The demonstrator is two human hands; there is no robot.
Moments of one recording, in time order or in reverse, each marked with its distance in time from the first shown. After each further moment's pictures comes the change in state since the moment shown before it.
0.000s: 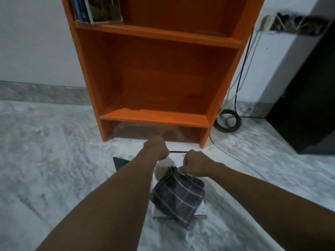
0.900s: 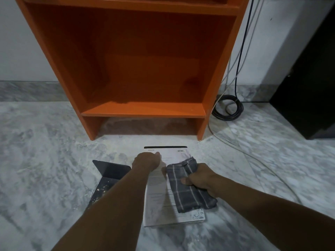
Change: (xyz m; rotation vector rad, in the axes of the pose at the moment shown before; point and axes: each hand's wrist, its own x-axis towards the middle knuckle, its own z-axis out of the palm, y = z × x) left_hand 0.053 -0.025 0.078 -0.028 -0.115 -0.204; right_hand 0.018 0.057 0.064 0.886 -0.041 0.401
